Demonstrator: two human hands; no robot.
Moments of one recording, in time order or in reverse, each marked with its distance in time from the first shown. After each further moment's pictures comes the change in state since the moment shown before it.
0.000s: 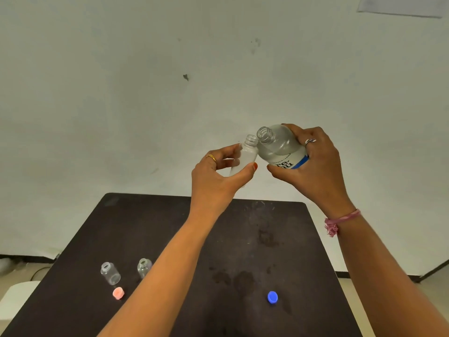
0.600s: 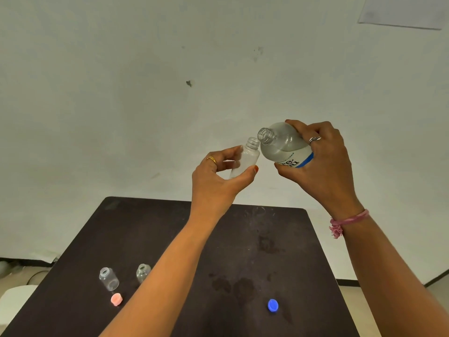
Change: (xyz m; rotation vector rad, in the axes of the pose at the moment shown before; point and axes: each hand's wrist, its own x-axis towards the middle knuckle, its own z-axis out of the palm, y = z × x) left_hand 0.004 0.005 -0.003 0.010 0.012 0.012; right_hand 0.011 -0.012 -0.013 -0.121 0.065 -0.101
